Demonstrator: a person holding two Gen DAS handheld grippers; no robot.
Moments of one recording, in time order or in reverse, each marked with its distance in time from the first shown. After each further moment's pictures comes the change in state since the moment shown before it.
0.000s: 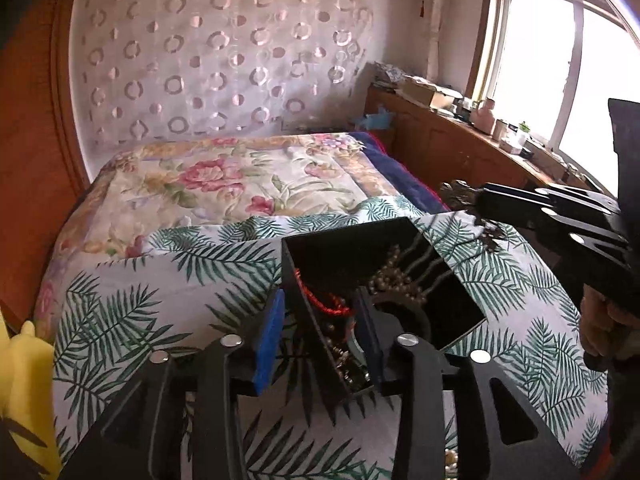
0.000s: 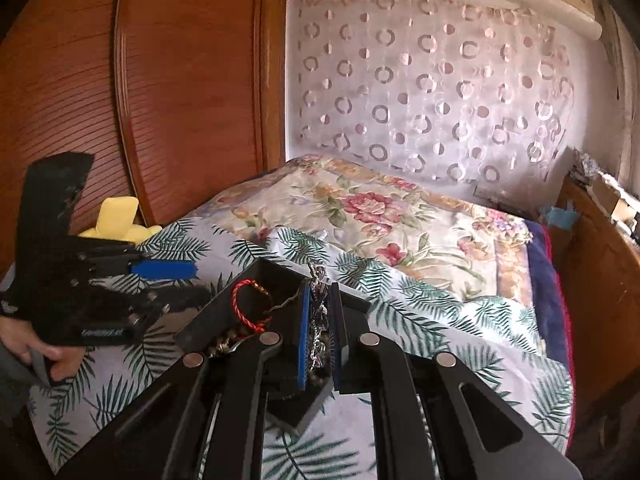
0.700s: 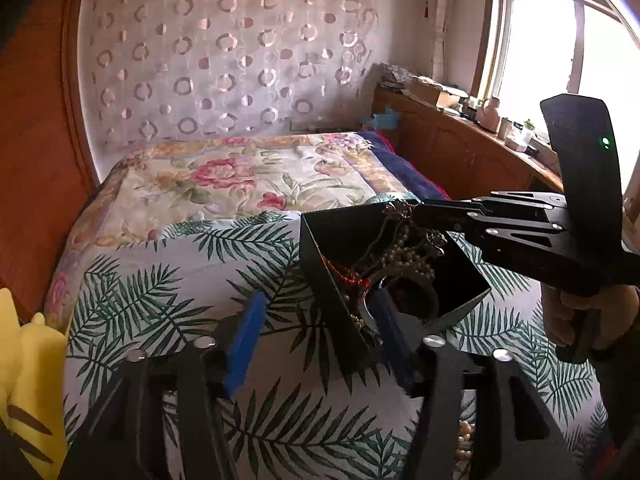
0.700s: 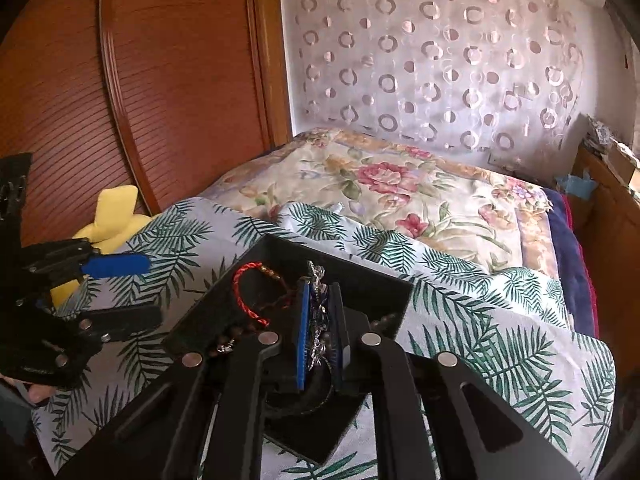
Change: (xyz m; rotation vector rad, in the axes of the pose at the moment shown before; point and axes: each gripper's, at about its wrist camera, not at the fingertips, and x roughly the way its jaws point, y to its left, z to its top) left arm -0.015 0.008 -0.019 0.008 -0.009 0.036; right arm 0.052 0.006 -0.012 0.055 0.093 0.034
